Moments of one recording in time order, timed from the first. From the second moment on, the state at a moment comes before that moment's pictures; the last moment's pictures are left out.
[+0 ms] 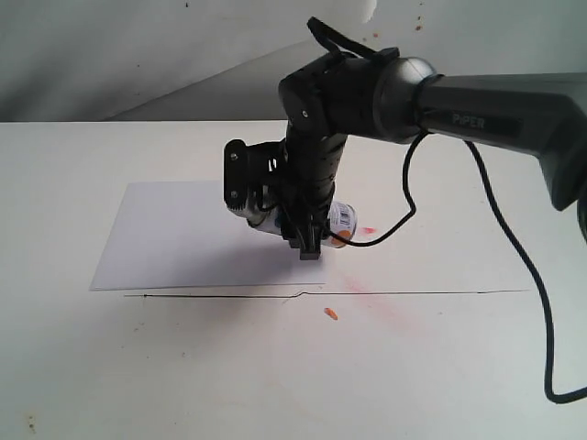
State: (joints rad) left arm -0.15 0.00 0.00 -0.09 0.33 0.11; right arm 0.65 2.20 -1.75 -0.13 0.91 -0.93
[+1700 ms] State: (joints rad) left arm -0.15 0.32 -0.28 -0.46 0.05 -0.20; right arm 0.65 2.16 -1.75 -0.08 0.96 -0.72
